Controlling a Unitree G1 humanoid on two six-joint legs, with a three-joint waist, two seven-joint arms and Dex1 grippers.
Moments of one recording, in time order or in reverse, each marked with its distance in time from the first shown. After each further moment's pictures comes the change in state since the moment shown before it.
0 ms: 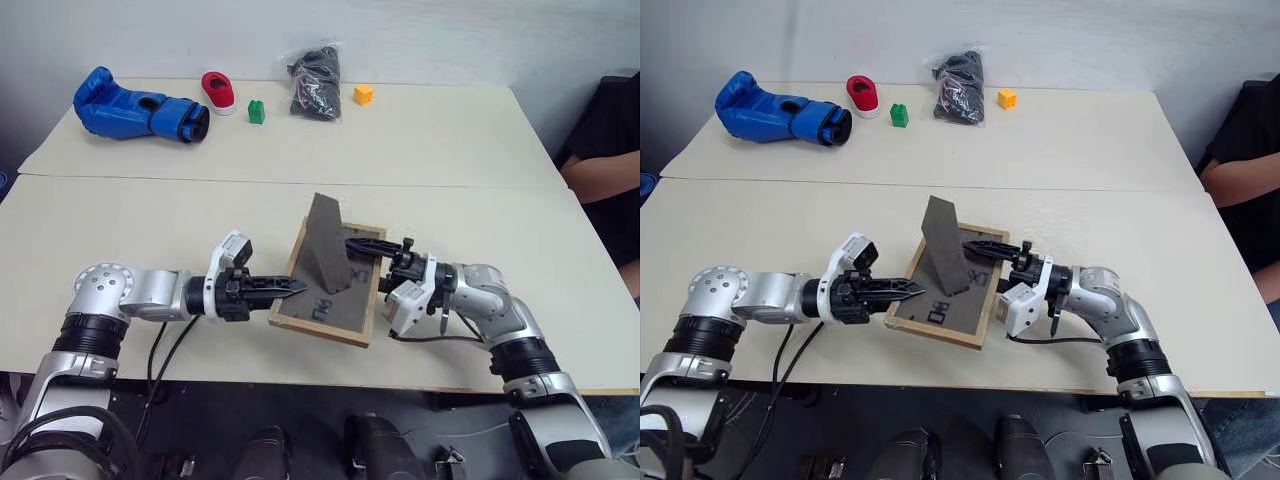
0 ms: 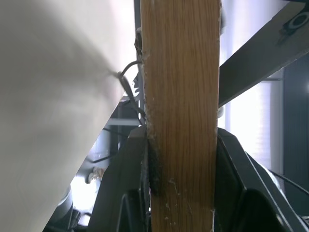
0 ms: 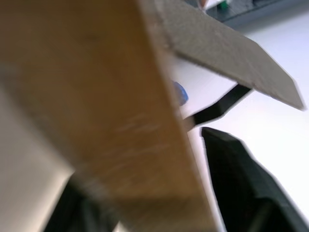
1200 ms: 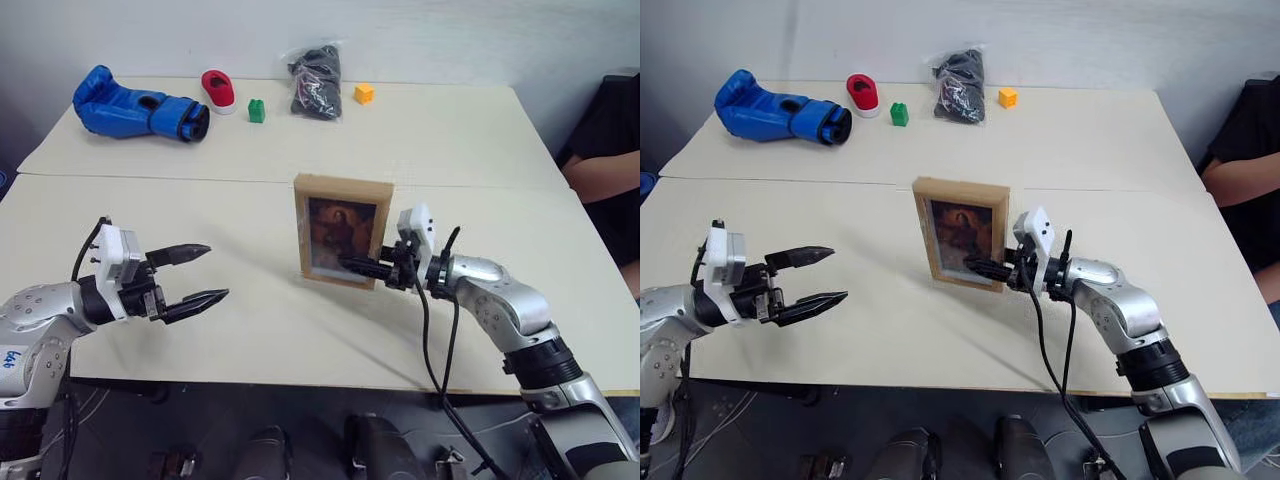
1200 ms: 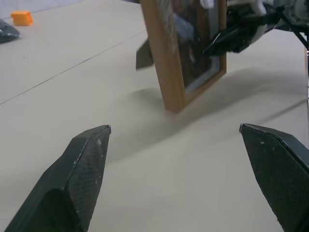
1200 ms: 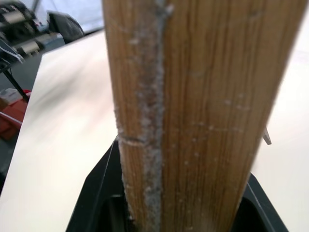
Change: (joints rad) left arm 0.534 0.124 0.356 -0.556 1.244 -1.245 -0.853; right arm 0.014 -0.068 0.117 -0.295 1.117 1.612 0.272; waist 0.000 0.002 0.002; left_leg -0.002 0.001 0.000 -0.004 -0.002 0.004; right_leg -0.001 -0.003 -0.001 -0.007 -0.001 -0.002
